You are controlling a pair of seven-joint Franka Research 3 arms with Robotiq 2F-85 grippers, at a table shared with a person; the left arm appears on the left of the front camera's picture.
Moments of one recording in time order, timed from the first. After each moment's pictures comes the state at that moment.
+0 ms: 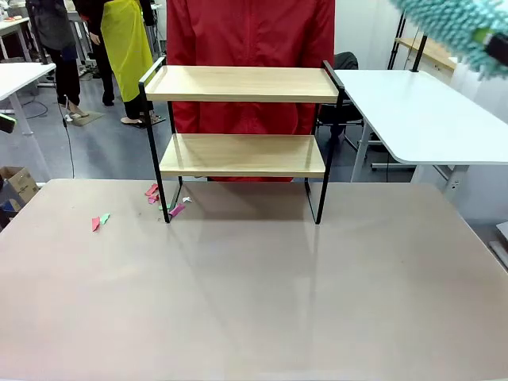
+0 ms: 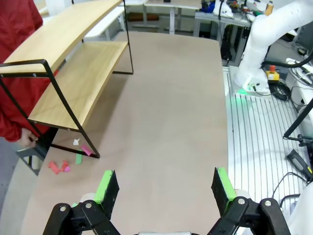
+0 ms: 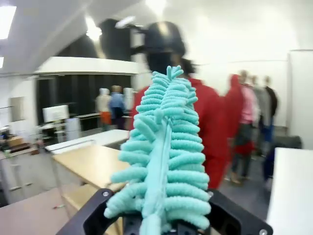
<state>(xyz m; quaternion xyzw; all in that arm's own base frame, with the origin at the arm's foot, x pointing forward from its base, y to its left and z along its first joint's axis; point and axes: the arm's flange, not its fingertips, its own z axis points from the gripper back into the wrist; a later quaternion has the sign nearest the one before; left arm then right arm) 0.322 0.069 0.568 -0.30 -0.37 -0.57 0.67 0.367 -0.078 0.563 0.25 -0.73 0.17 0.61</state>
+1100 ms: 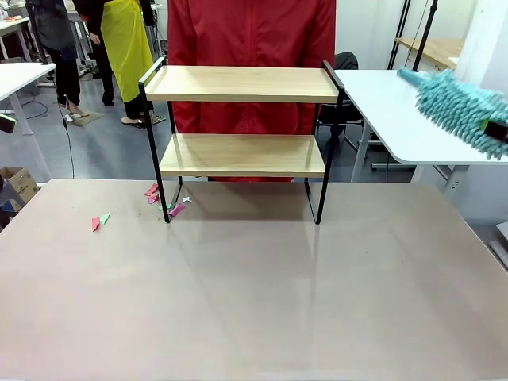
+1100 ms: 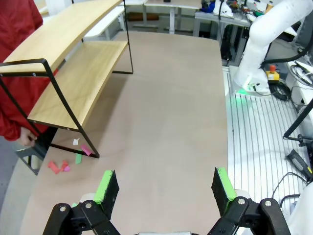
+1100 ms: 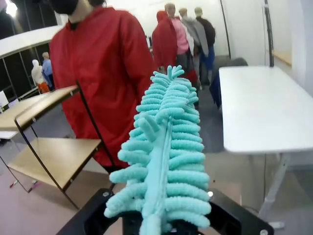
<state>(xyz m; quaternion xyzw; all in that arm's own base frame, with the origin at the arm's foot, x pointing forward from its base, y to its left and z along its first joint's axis) 0.322 0.069 0.568 -0.30 -0.37 -0.57 0.67 0.378 -0.122 0.447 0.17 -0.63 0.04 0.76</state>
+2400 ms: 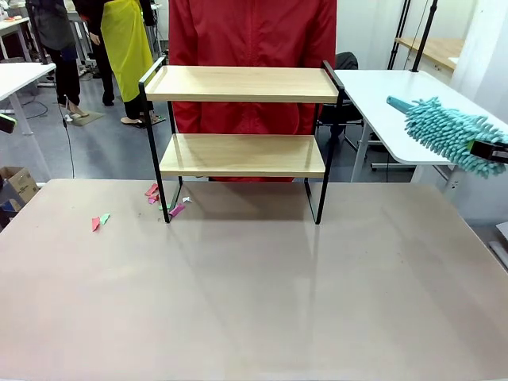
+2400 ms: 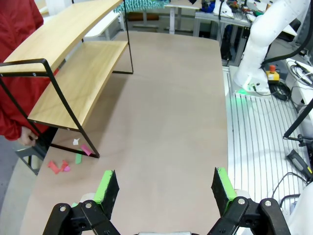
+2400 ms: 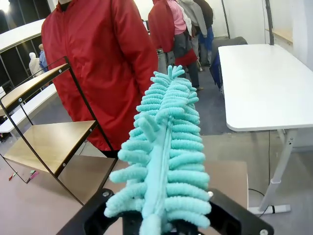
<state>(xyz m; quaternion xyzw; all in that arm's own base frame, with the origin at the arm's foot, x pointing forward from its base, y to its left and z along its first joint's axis) 0.322 0.069 0.568 -0.30 -0.37 -0.57 0.67 0.385 -0.120 0.416 0.18 -0.60 0.03 0.78</state>
